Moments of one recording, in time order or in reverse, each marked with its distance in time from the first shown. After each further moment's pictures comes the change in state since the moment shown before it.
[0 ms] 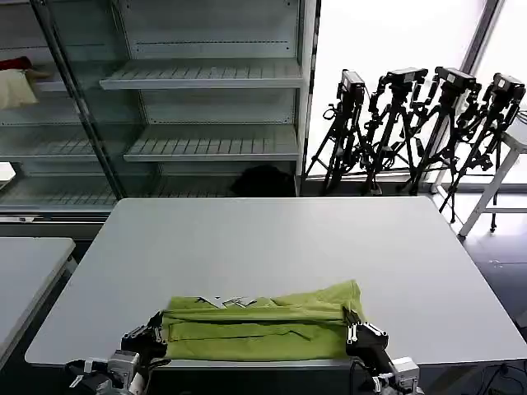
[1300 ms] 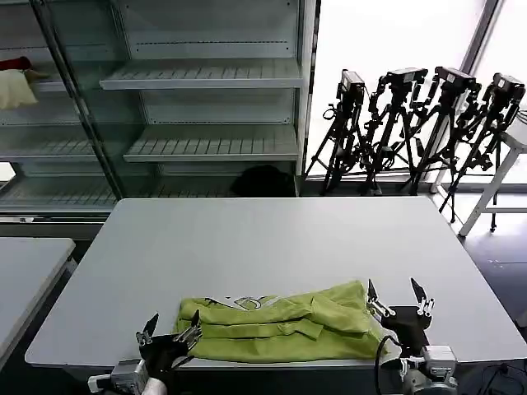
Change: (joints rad) left arm 0.029 -0.258 0.080 -0.084 -0.059 -0.090 -0.073; right arm -0.040 -0.025 0.223 0.013 -0.014 0.102 -0.008
